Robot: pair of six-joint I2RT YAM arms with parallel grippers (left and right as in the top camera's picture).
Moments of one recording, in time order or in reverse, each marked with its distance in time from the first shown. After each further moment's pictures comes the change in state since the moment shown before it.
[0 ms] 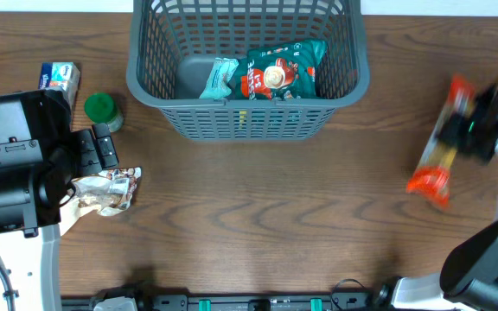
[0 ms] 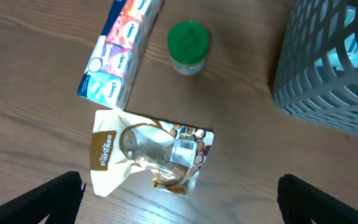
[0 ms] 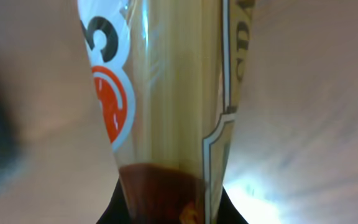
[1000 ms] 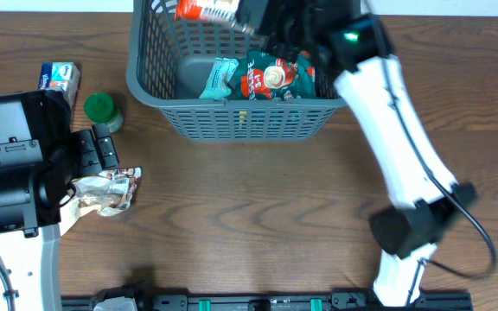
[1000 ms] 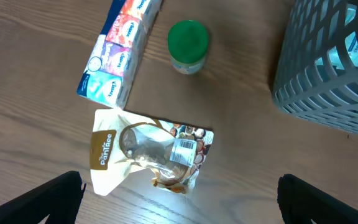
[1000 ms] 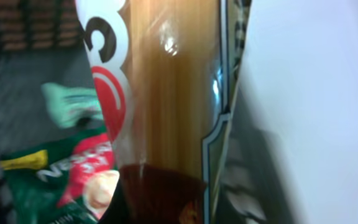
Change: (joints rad) left arm 0.000 0.000 0.000 -0.002 0.000 0.000; right arm 0.856 0.384 0.688 0.163 -0.020 -1.003
